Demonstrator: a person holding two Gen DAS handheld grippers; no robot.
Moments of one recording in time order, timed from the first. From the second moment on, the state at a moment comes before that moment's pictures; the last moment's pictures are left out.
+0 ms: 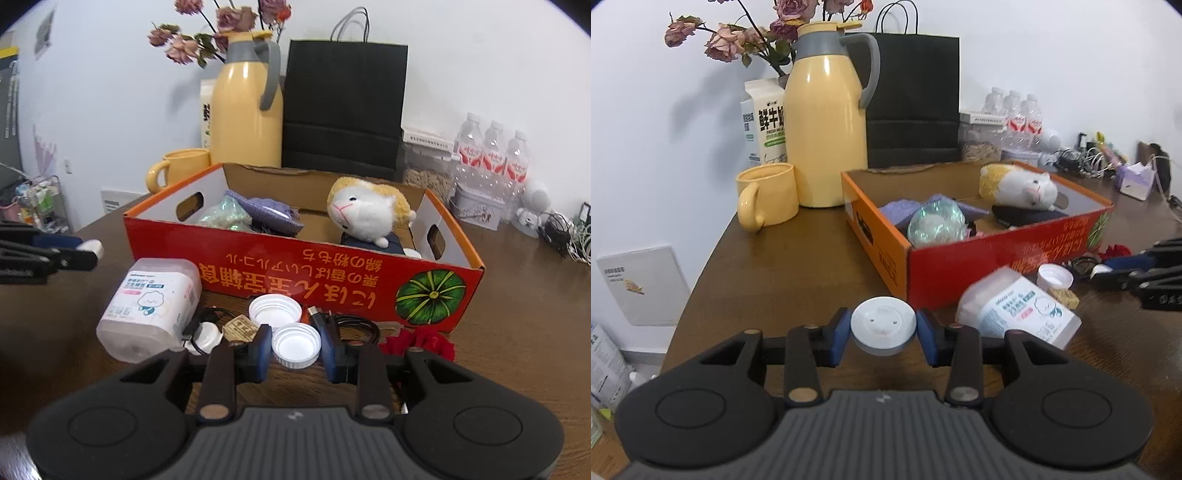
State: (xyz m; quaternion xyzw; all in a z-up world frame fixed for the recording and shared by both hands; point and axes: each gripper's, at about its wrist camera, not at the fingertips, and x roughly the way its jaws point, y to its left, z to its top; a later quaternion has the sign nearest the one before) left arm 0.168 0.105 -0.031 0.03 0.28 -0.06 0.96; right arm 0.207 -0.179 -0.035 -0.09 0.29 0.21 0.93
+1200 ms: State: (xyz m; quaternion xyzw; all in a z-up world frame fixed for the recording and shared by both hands) left arm 0.263 0.022 -0.006 -0.04 0.20 0.01 0.98; right arm 0.288 -0.162 -0.014 -0.02 0.20 0.24 0.95
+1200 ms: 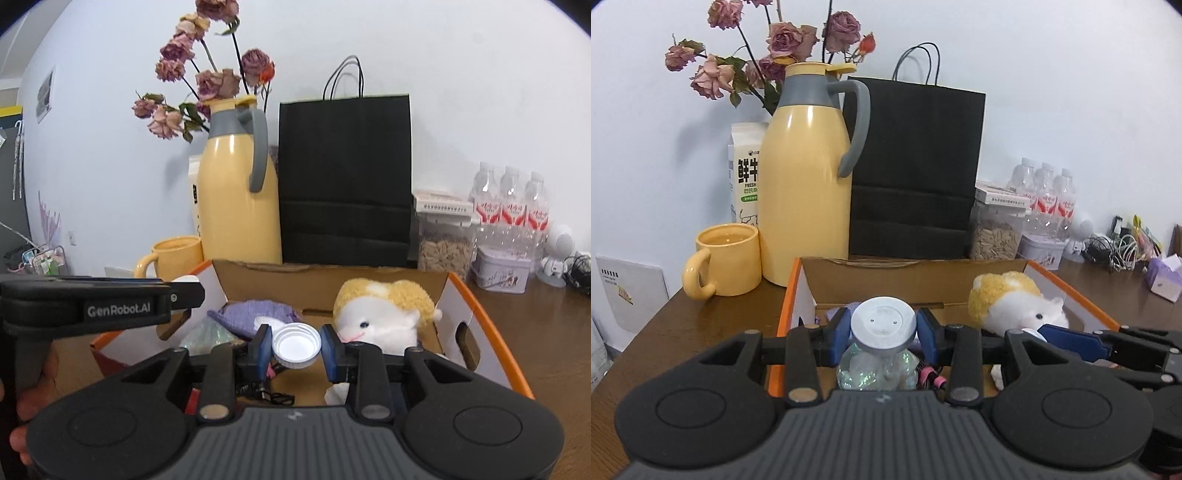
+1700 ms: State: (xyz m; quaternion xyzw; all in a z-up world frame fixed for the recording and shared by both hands) left arm 0.244 0.024 -0.007 -0.05 0.14 0.04 0.99; right arm 0.284 -0.164 -0.020 -0.02 0.20 0.20 0.96
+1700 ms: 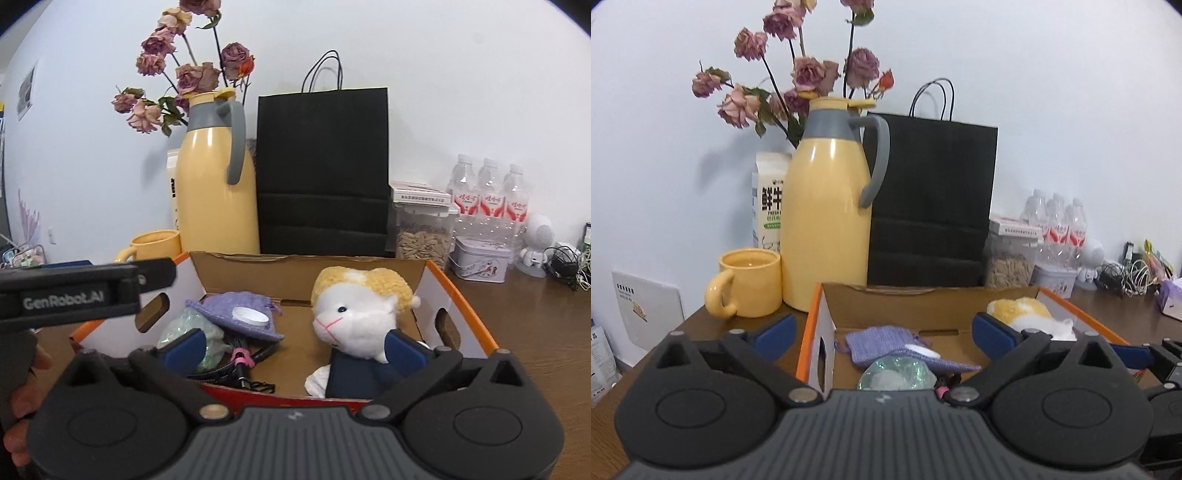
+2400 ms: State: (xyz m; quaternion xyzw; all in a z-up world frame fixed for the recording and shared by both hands) left arm 0.221 0.025 -0.003 -0.06 0.13 0.01 0.99; right arm 0.266 -0.181 -0.014 -0.03 0.19 0.20 0.96
